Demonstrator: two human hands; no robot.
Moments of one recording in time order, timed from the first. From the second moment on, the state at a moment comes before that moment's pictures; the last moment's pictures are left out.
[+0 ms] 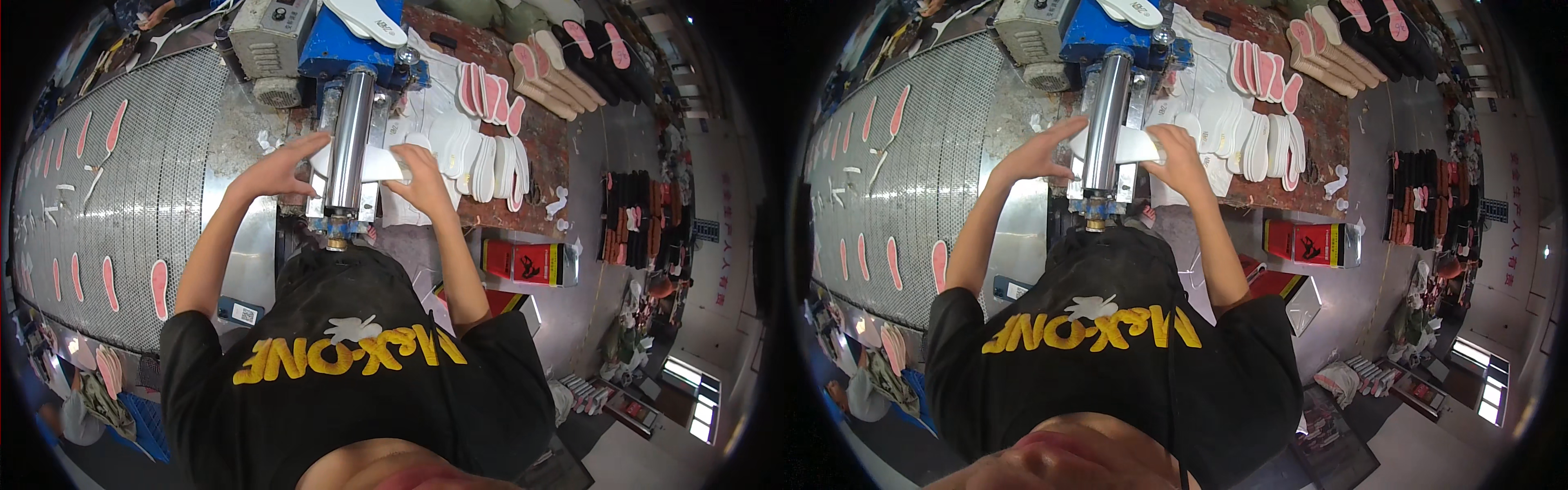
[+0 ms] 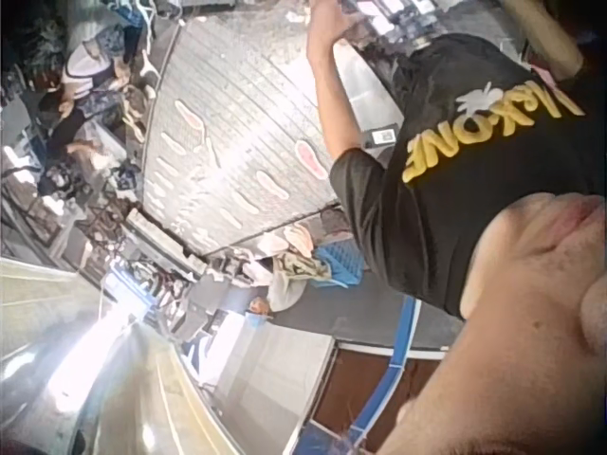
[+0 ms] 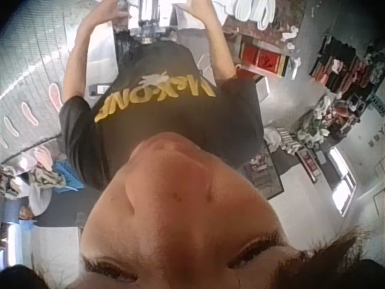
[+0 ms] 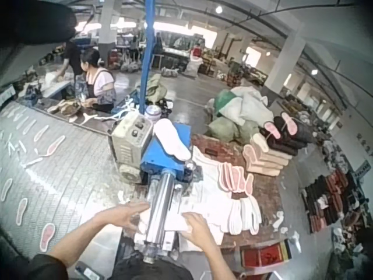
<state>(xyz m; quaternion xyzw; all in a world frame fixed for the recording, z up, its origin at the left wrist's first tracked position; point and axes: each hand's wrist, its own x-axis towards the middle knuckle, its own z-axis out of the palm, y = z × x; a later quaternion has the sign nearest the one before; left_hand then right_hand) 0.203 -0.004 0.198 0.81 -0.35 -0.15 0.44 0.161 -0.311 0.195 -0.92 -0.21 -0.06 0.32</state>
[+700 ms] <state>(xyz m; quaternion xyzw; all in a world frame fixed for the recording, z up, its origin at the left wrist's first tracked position) 0.050 0.179 0.051 0.33 0.22 -0.22 0.89 0.008 -0.405 -0.053 -0.79 0.14 0.35 0.49</state>
